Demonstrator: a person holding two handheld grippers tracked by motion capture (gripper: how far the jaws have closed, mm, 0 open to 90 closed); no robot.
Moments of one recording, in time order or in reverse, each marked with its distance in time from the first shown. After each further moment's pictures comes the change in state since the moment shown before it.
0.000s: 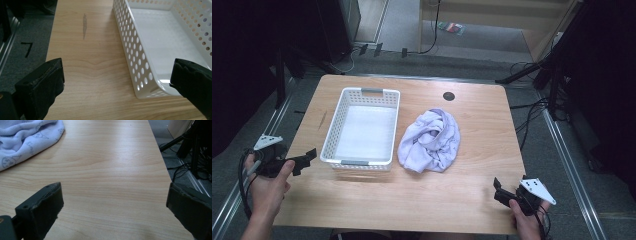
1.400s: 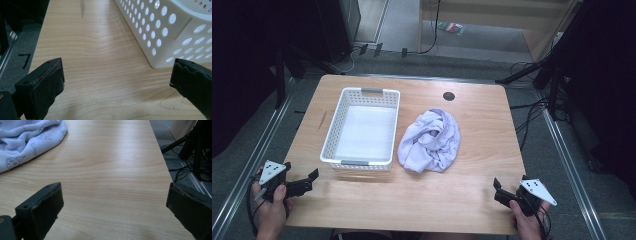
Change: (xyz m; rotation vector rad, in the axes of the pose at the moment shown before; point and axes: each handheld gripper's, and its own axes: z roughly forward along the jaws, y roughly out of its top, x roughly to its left) left arm 0.014 -0.077 0.020 -0.106 -0.022 0.082; right arm 0.000 -0.001 -0.002 -0.010 0.015 0.000
